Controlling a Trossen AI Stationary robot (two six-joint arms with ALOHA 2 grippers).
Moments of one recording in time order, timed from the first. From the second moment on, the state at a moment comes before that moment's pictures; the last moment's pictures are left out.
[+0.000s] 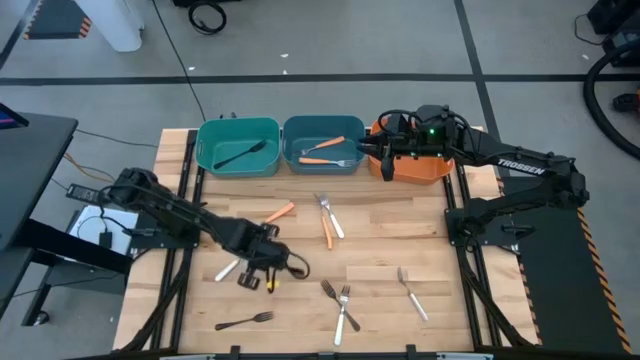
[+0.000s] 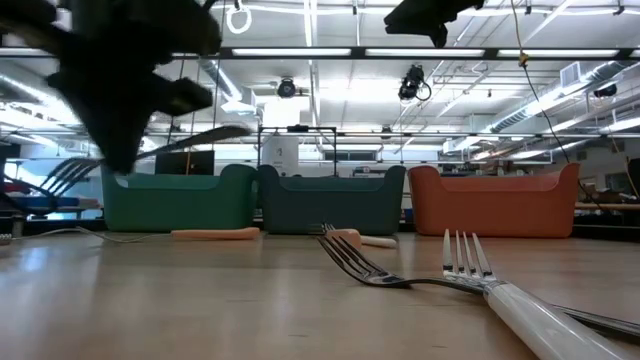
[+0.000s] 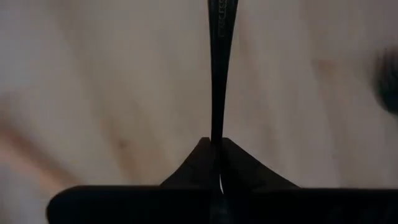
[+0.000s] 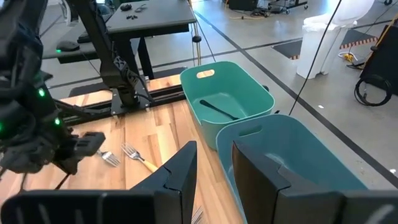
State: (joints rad) left arm -0.36 1.59 1.08 -0.83 -0.05 -0.05; right arm -0.34 1.10 1.11 -0.31 -0.10 0.05
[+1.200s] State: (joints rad) left arm 0.87 1.45 1.14 -0.90 -0.16 0.49; right arm -0.28 1.33 1.11 -0.25 -0.11 0.34
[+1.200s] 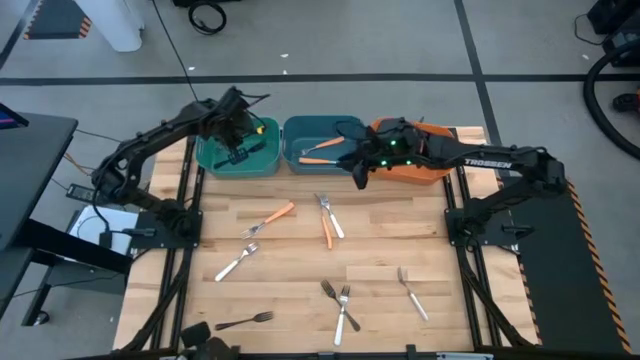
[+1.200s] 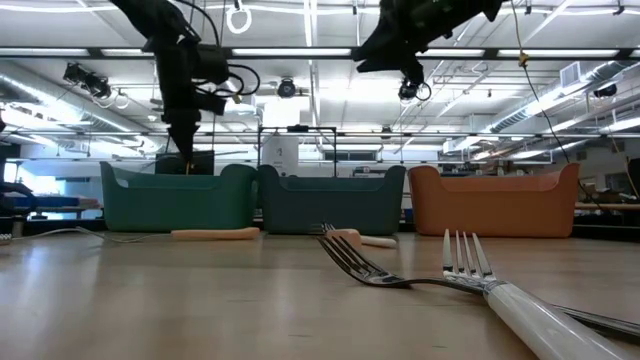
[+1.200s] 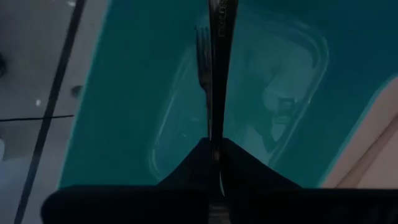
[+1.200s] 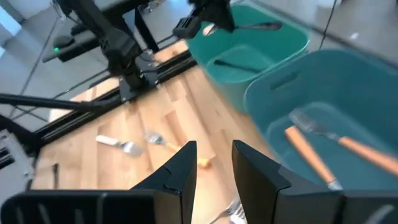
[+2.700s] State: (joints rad) left arm 0.57 1.49 1.14 -0.86 -0.16 0.25; right arm 0.49 1.42 1.10 -1.00 -0.09 1.23
